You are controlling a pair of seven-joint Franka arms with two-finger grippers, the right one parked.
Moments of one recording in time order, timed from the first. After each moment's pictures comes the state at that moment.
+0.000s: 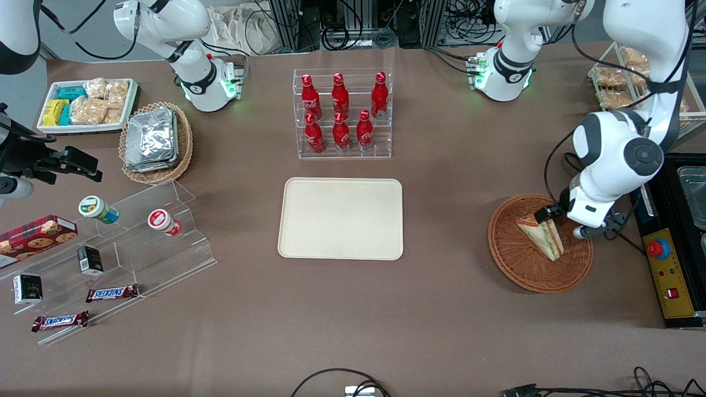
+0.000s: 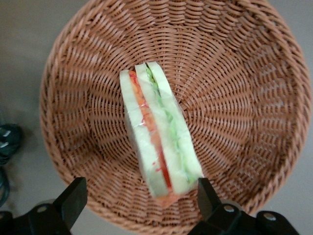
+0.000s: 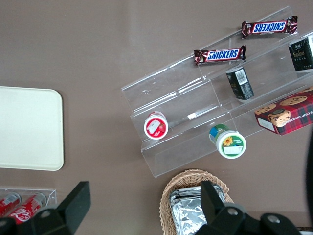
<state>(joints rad) 0.00 0.21 0.02 -2.24 0.01 2.44 -0.32</state>
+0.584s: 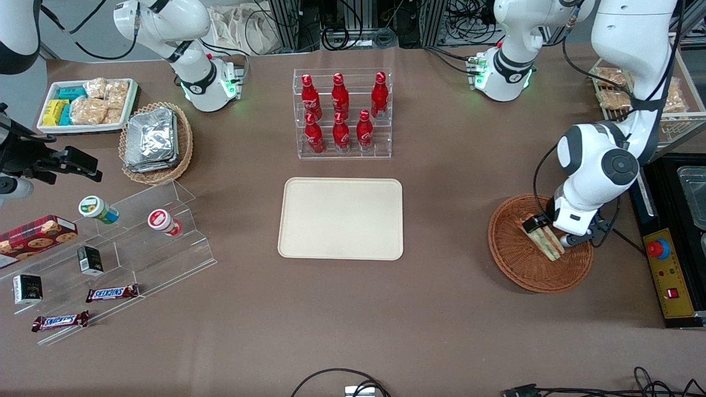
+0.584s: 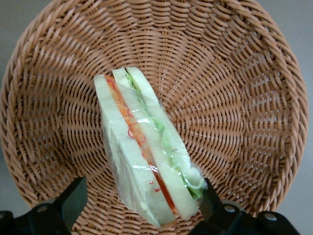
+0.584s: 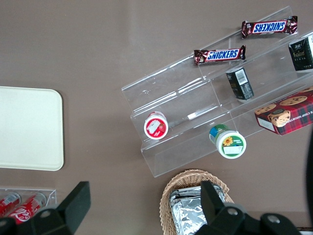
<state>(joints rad) -0.03 0.26 0.02 -2.23 0.01 2.52 -0.39</state>
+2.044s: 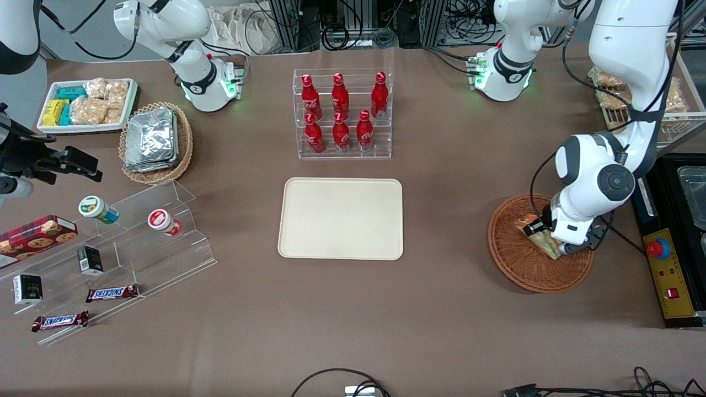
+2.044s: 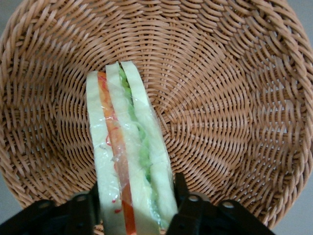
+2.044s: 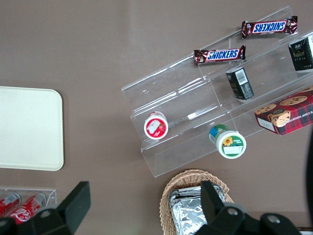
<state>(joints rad) -0.05 0.33 0.02 -2.15 0.01 2.43 -0.48</state>
